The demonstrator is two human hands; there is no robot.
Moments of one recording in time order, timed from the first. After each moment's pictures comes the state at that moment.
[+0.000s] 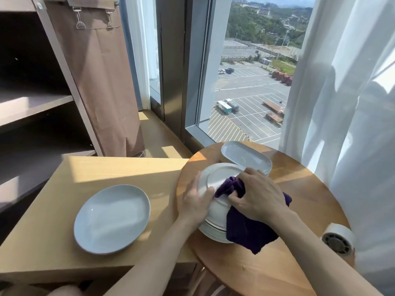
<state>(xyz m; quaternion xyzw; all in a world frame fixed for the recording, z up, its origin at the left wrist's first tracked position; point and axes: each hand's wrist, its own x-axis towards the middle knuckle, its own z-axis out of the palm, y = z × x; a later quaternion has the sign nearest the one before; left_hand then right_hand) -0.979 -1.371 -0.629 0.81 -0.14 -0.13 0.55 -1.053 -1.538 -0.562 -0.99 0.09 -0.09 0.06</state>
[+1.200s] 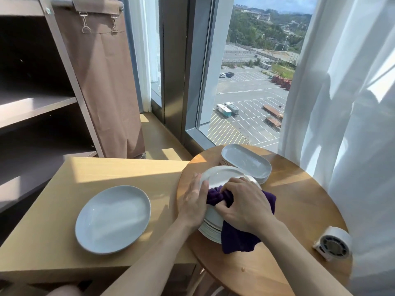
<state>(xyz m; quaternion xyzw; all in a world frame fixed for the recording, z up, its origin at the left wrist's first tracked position) -0.979 -1.365 -0.630 0.81 -0.17 -0.16 0.54 -1.062 -1.500 -0.552 -0.99 0.05 -0.09 0.13</state>
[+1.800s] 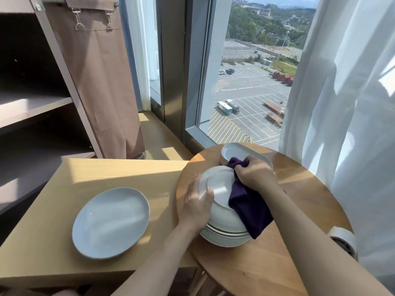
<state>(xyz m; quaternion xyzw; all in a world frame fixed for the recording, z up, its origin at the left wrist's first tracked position) -0.974 -1.377 -0.648 0.83 -0.16 -0.09 0.53 -0.974 -1.583 -0.573 -0.93 0.30 -0.03 0.21</state>
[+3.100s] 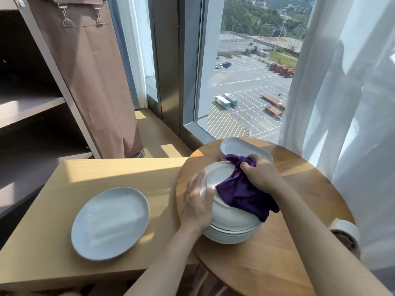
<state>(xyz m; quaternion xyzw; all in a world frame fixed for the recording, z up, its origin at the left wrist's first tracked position) -0.987 -1.379 -0.640 0.82 -0.19 -0.03 0.53 -1.000 -1.591 -0.573 -0.91 0.28 -0.03 0.32</state>
